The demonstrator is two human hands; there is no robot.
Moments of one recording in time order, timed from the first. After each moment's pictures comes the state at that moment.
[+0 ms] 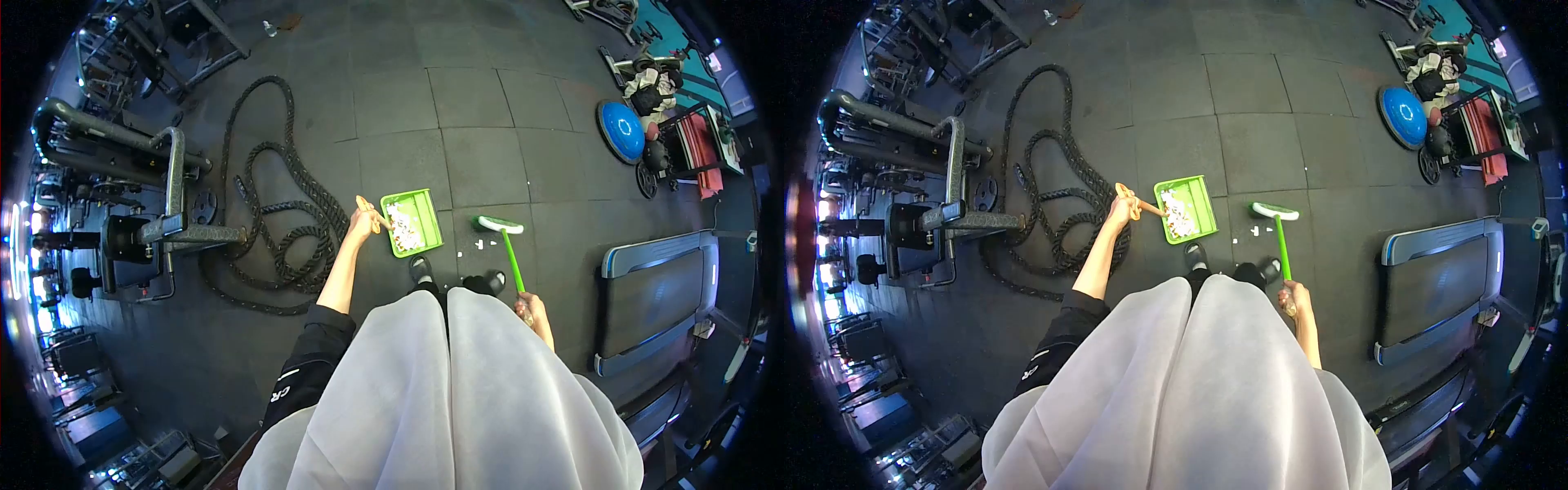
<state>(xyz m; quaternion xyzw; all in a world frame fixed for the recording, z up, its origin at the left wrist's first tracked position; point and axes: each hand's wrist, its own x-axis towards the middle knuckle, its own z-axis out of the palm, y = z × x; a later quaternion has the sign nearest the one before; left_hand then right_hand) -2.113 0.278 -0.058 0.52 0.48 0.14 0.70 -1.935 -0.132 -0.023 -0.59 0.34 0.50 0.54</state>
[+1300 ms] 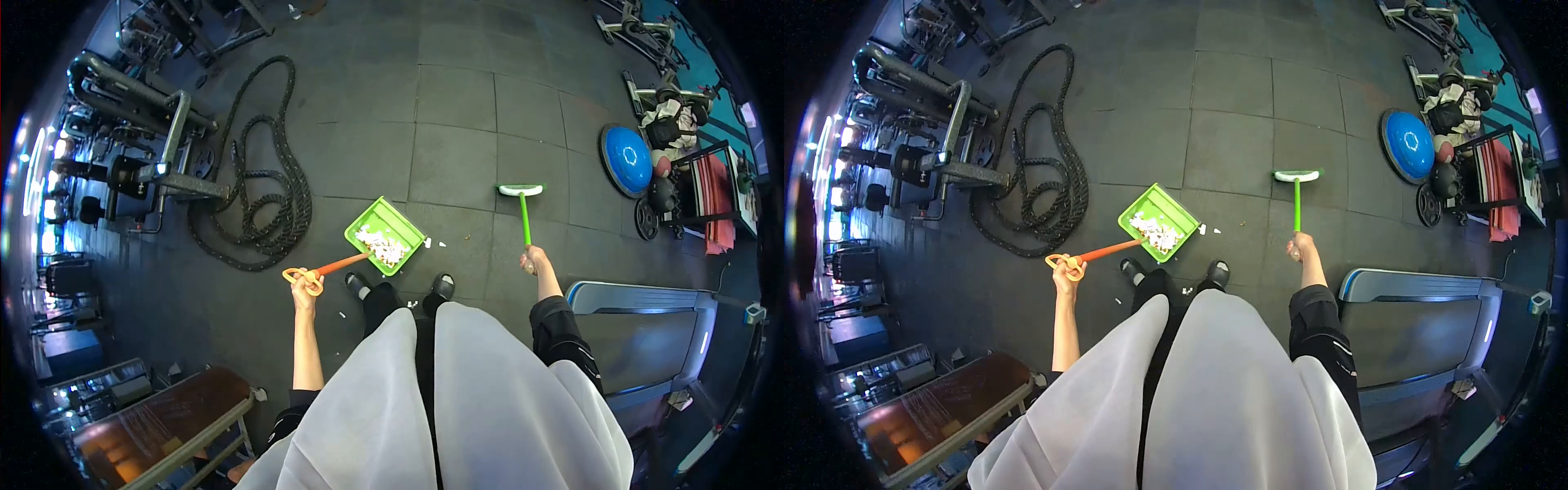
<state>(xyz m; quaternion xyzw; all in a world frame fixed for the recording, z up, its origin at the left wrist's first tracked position) -2.102 -0.039 -0.006 0.28 0.55 0.43 0.65 -1.589 -0.232 -0.165 -0.67 0.22 0.58 0.41</state>
